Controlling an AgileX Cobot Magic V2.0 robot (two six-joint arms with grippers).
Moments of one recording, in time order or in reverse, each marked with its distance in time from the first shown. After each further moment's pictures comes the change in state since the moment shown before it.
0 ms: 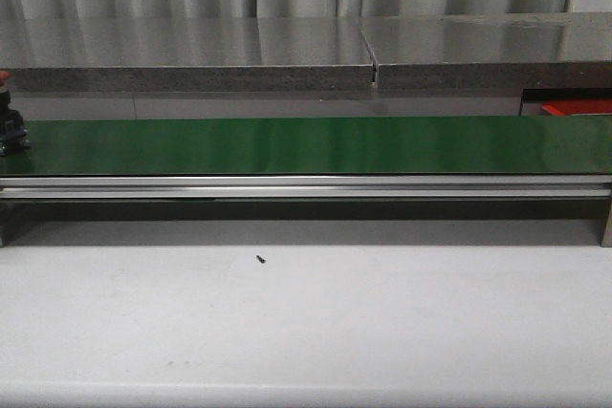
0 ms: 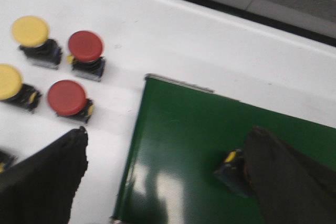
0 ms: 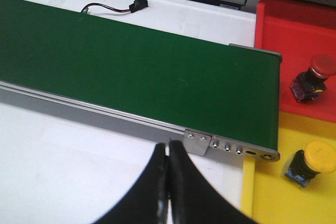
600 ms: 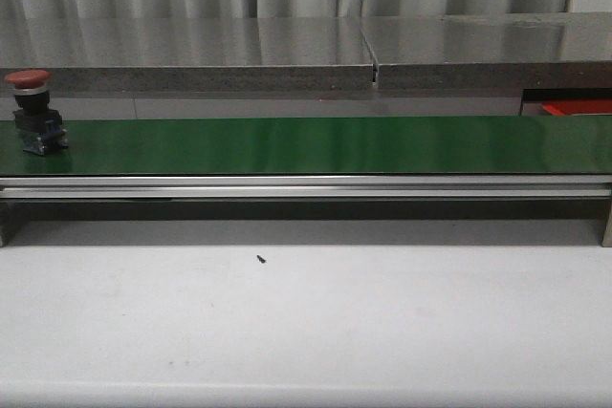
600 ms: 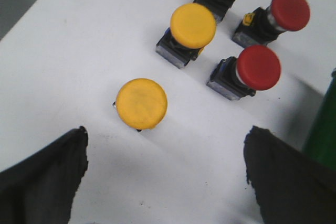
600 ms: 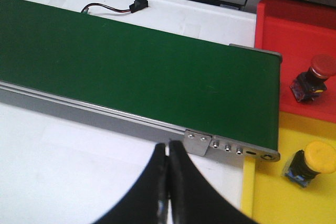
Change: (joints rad) left arm 0.263 0.180 0.007 0.019 -0.011 0.000; right arm 0.000 0.000 0.000 0.000 0.000 0.000
